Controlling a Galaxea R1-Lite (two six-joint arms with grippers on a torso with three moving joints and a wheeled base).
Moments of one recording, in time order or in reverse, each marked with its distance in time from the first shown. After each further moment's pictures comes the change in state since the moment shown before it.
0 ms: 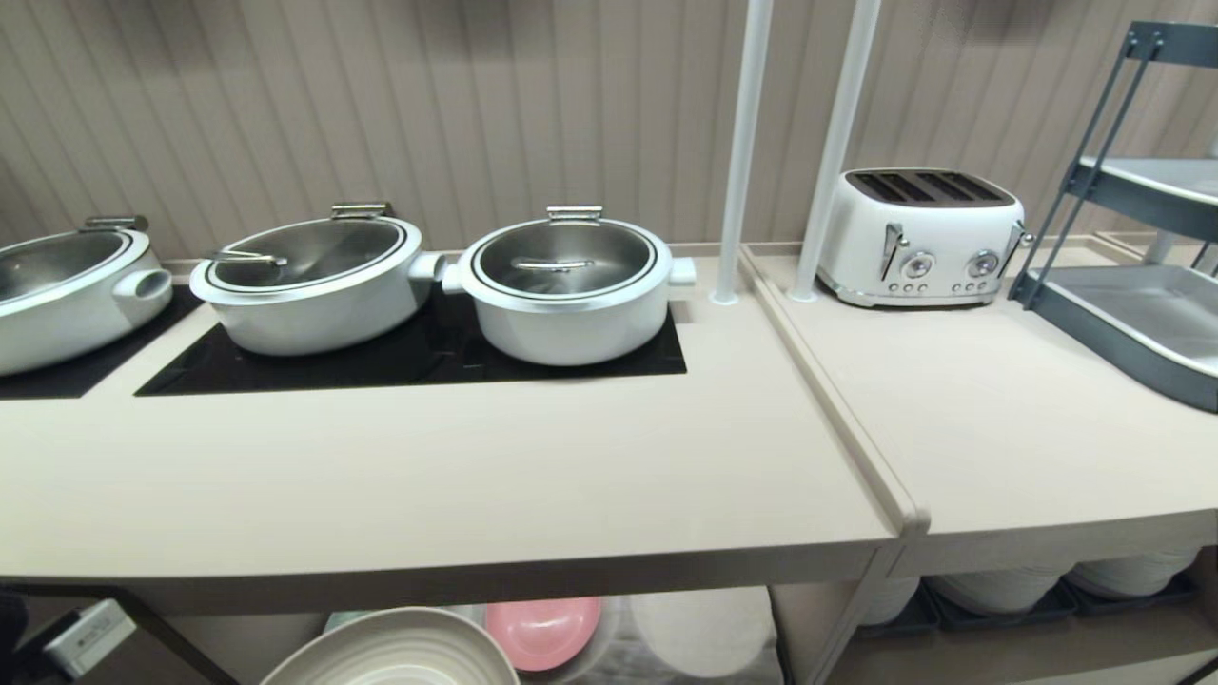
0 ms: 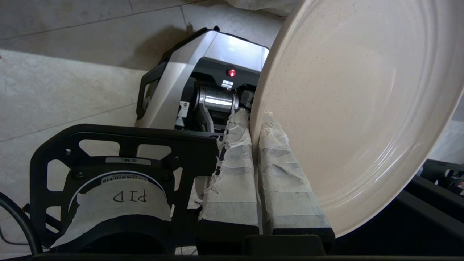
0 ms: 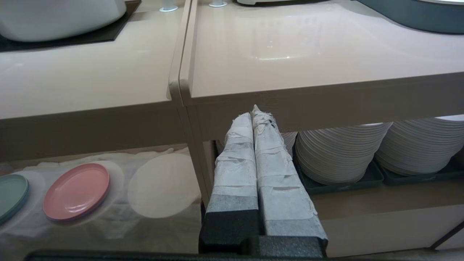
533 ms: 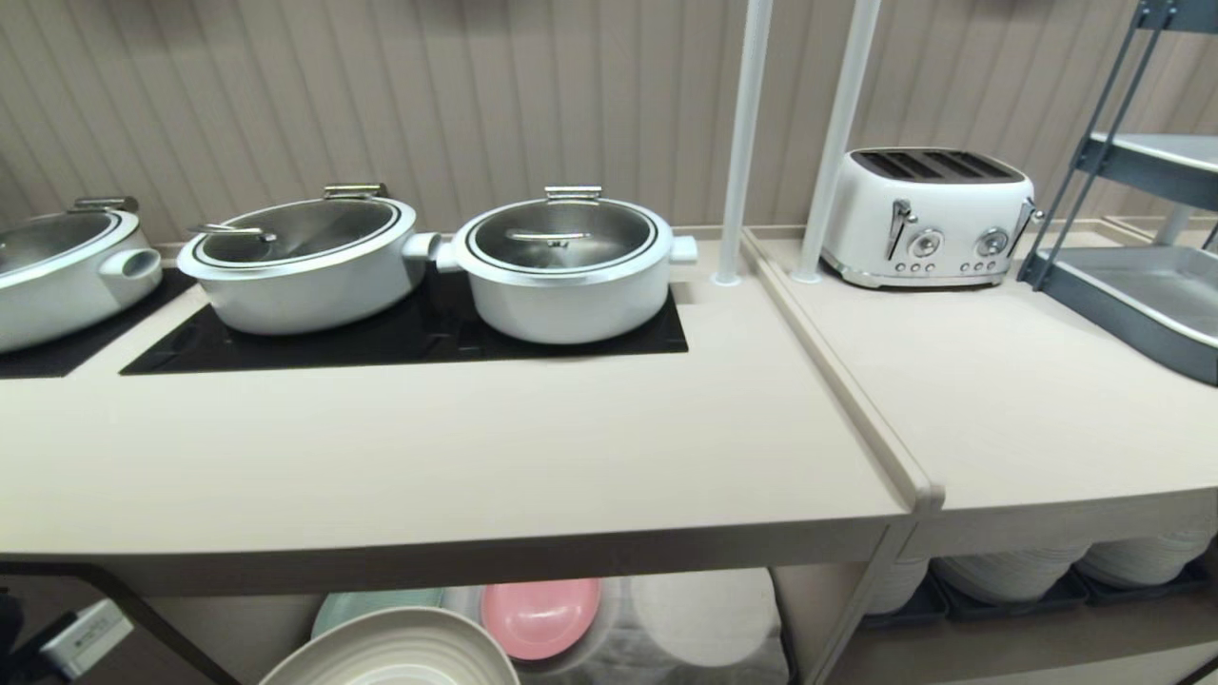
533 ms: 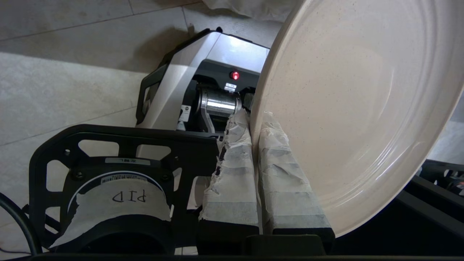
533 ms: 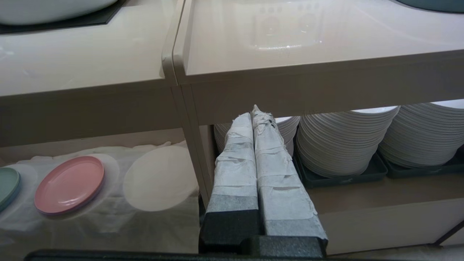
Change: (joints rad) left arm 0.000 -0.007 0.000 0.000 -0.001 -0.001; right arm 0.000 0.000 0.000 0.001 0.000 0.000
